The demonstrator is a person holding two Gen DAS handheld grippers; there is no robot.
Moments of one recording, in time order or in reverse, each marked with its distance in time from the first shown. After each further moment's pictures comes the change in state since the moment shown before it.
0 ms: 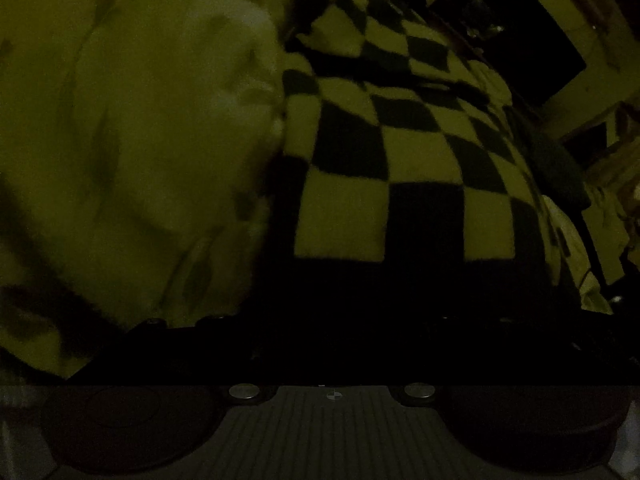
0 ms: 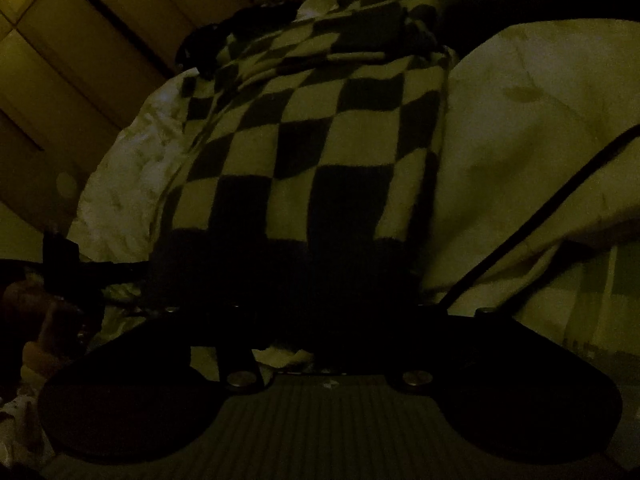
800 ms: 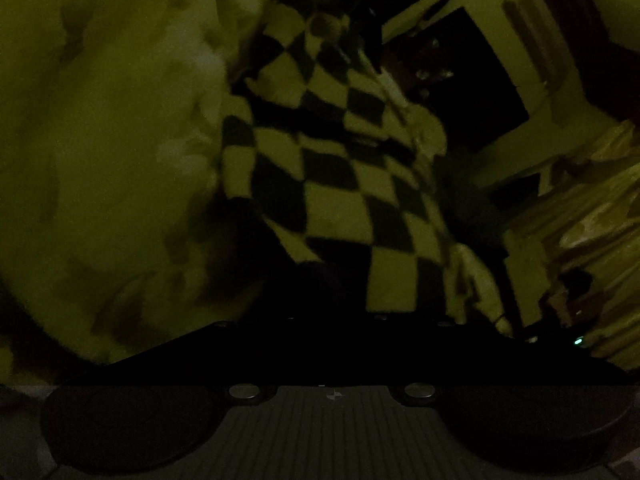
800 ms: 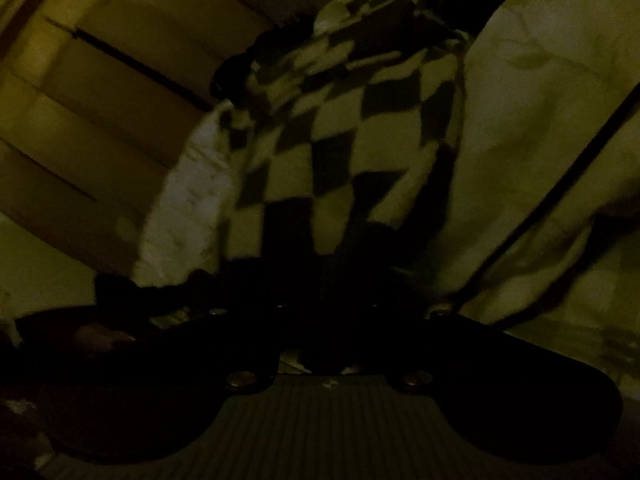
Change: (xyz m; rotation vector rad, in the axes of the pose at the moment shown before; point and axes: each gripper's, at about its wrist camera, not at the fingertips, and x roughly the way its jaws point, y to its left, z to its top) left arm -0.020 -0.003 0.022 -0.100 -0.089 -0.273; right arm 0.000 -0.017 0.005 0.169 -0.039 0.248
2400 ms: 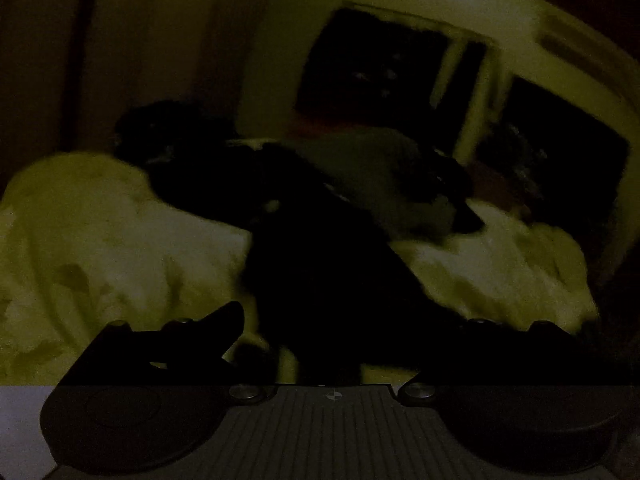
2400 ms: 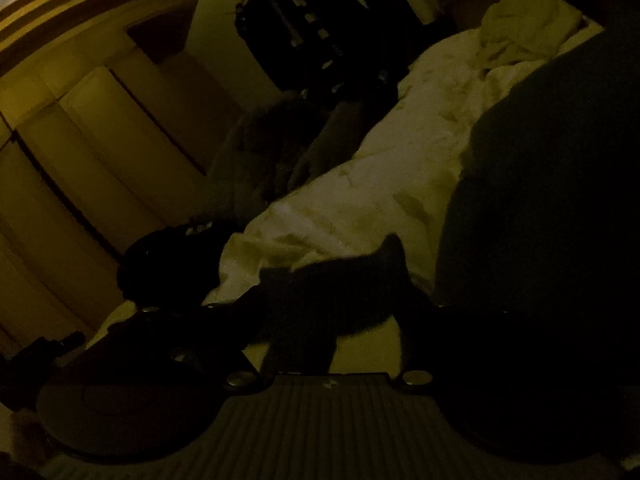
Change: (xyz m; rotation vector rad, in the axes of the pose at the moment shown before) left arm 0.096 -0.110 0.210 0.395 -0.424 0.516; right arm 0.085 -0.029 0.245 -0.056 -0.454 -0.236
